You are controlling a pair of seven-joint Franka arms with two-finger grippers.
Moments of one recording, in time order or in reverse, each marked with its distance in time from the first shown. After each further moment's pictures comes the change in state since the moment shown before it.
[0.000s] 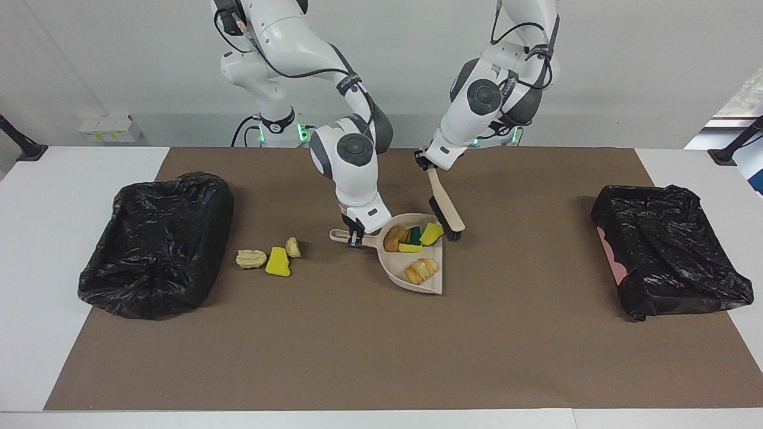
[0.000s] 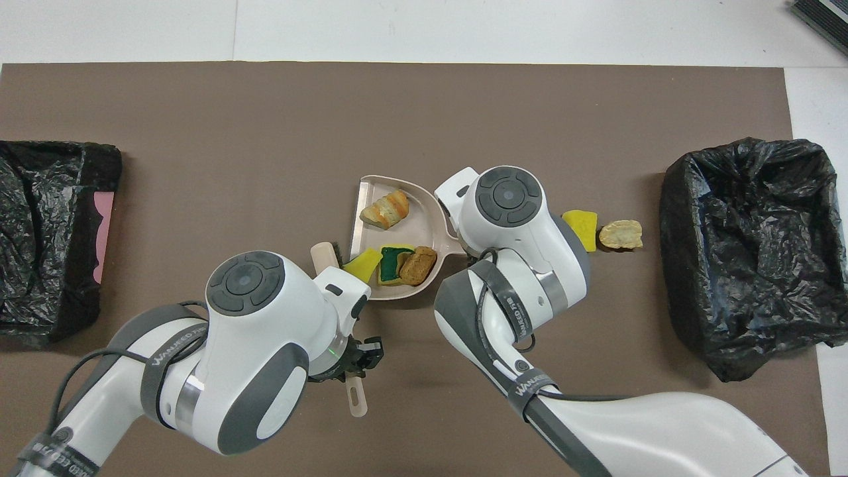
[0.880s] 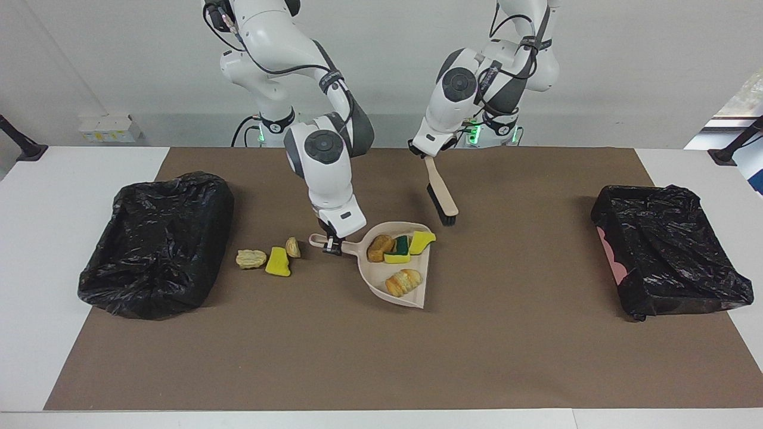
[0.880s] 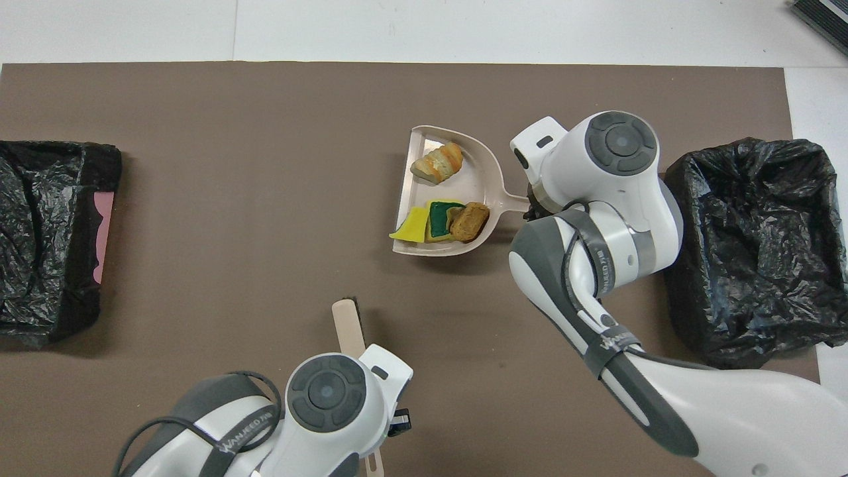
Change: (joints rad) left arm -0.240 -0.098 -0.015 -0.181 0.040 0.099 -0.193; right arm -0.180 -0.016 -0.001 0.054 0.000 -0.001 -0.190
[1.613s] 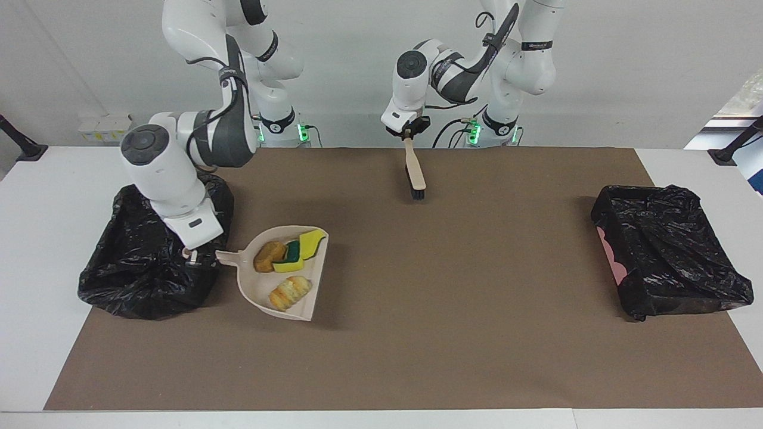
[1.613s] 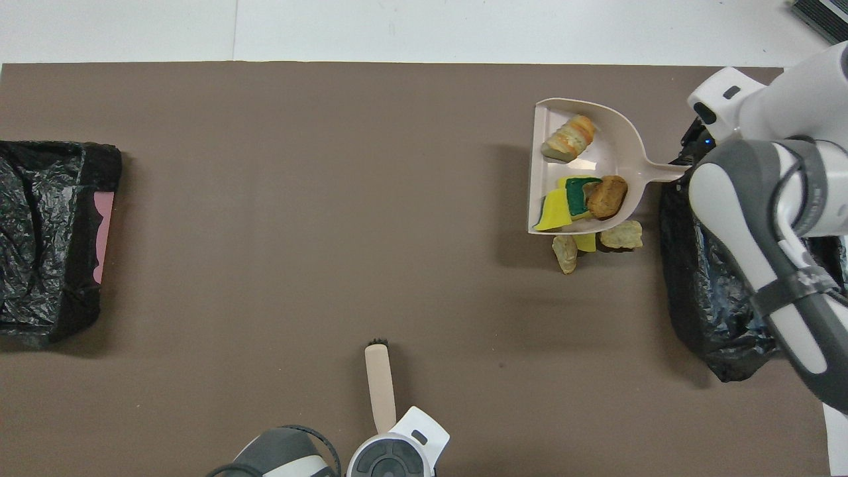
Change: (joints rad) left arm -0.161 -0.001 -0.008 -0.095 -0.017 0.107 -0.053; right arm -0.337 -0.024 -0.009 0.129 -0.020 -0.171 -0.385
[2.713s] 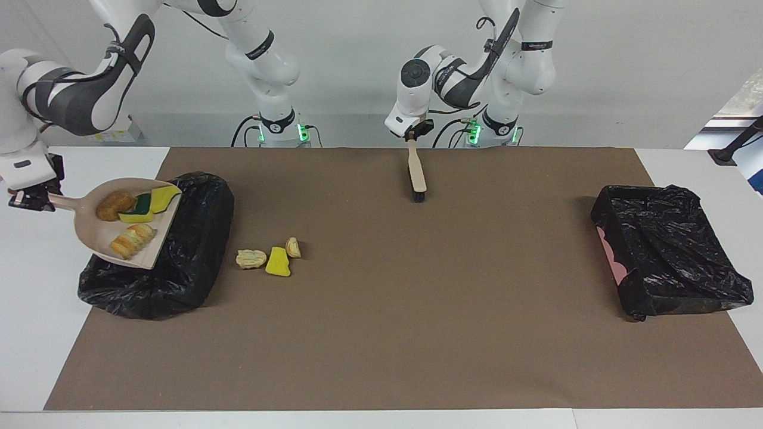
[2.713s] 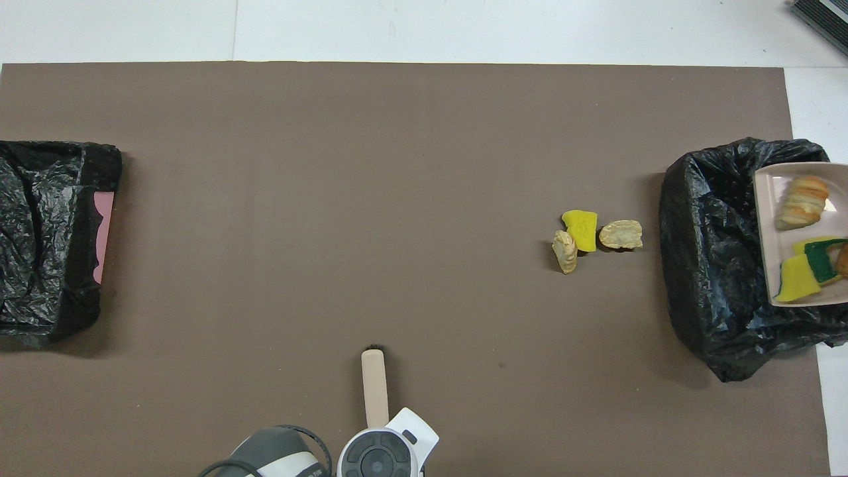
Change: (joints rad) left arm 0.005 0.001 0.016 -0.052 -0.012 0.007 0.077; right arm -0.379 -0.074 -0.004 0.043 -0.403 -0.066 -0.383
